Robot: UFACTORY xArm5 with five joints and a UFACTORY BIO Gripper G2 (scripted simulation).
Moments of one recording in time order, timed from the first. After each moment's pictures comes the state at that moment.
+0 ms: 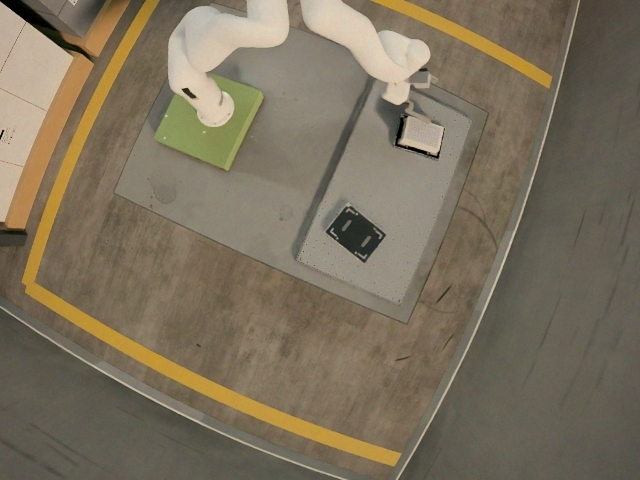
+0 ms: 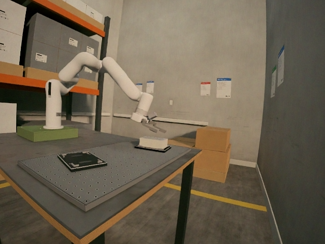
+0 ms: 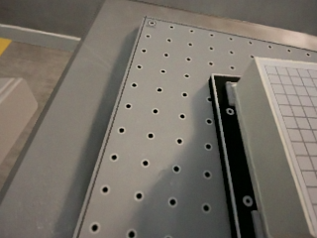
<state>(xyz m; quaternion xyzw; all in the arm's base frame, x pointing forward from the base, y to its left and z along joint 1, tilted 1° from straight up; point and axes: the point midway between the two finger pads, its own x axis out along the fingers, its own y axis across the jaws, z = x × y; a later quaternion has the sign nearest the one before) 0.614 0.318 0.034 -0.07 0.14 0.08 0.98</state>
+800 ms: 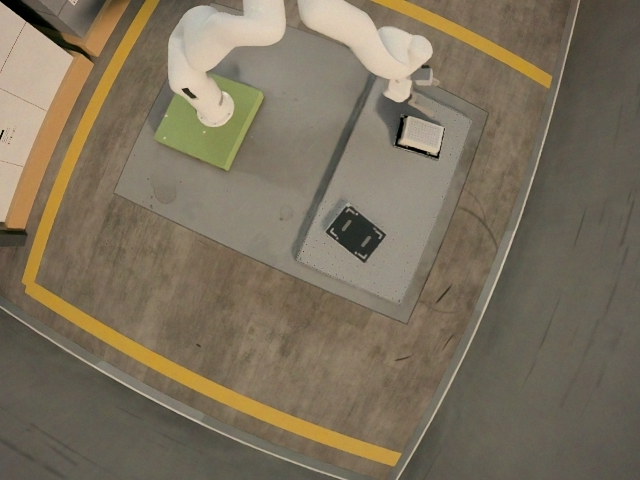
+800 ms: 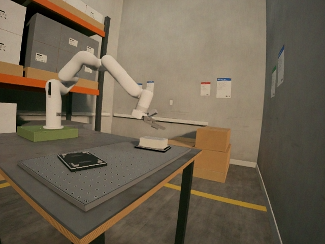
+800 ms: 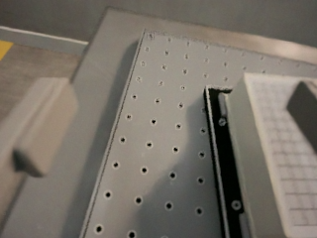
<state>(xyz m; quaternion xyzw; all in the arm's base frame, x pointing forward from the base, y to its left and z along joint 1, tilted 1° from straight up) 0.615 0.318 0.056 -0.07 0.14 0.08 0.98</state>
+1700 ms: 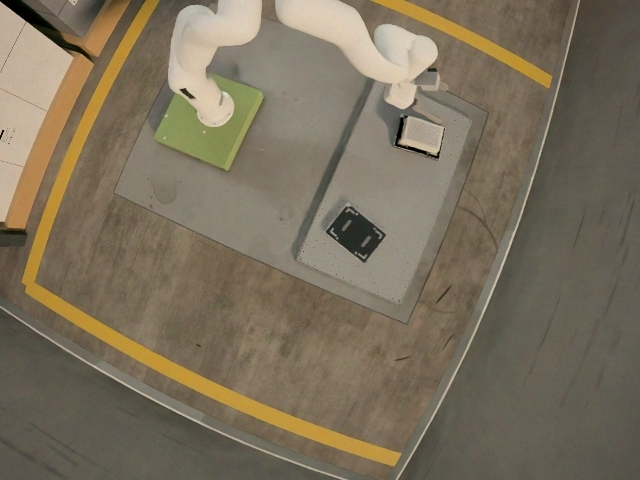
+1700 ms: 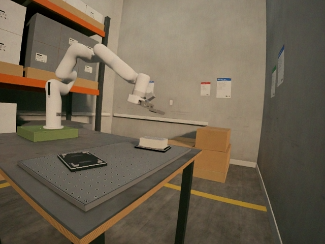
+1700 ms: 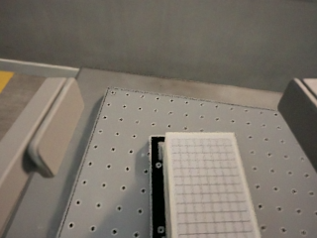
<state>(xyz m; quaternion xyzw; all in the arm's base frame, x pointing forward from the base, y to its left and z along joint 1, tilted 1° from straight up) 0.631 0.262 0.147 -0.05 0.11 0.06 0.99</state>
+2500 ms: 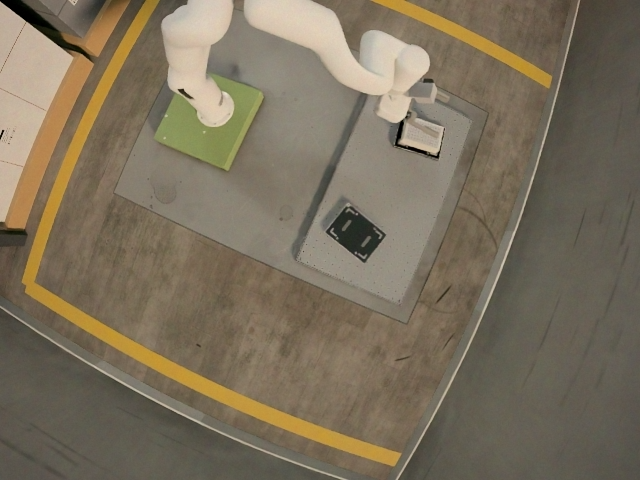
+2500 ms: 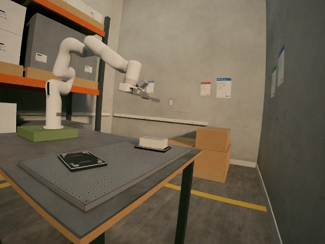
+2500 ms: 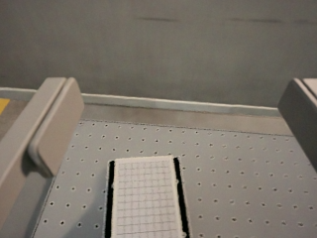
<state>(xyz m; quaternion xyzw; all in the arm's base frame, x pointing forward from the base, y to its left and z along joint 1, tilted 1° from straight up) 0.631 0.189 0.211 -0.03 0.08 0.04 1.00</state>
